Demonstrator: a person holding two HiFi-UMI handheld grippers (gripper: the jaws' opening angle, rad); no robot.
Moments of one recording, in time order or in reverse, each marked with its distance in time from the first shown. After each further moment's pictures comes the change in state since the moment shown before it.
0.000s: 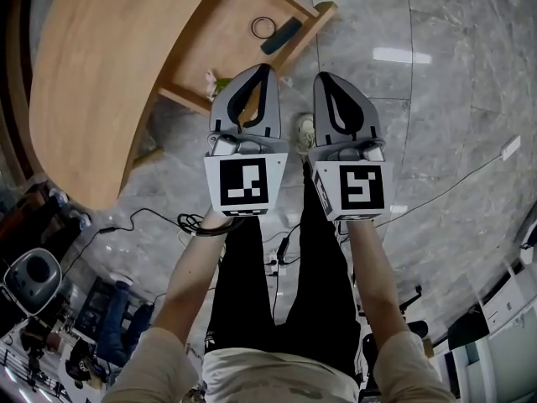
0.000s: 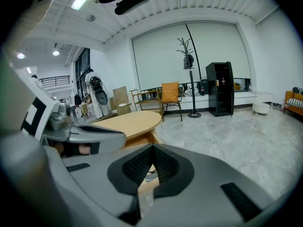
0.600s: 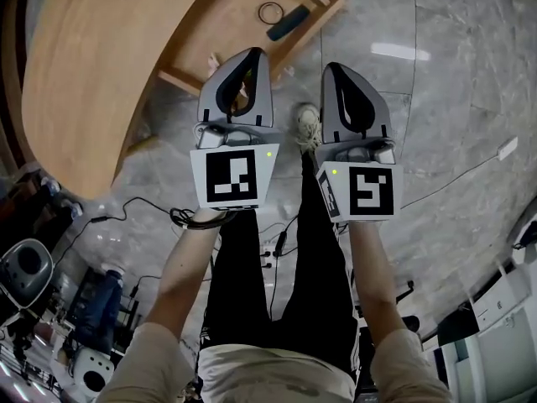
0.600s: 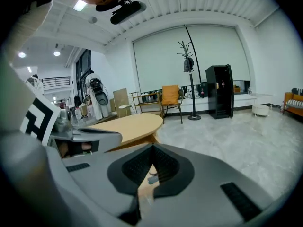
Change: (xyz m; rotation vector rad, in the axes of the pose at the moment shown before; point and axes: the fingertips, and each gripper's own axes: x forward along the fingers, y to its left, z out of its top) left arm -0.015 0.028 0.009 -0.066 -0.089 0.060; right arm -0.005 0.014 0.013 -0.021 -0.032 0.006
